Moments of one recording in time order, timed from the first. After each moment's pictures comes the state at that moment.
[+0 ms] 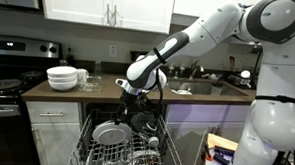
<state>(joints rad) -0.09 0.16 0.24 -2.30 0.56 2.66 -1.08</state>
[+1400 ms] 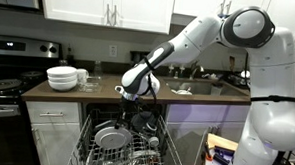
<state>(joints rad) -0.10 0.32 0.19 -2.20 0.57 2.66 -1.07</state>
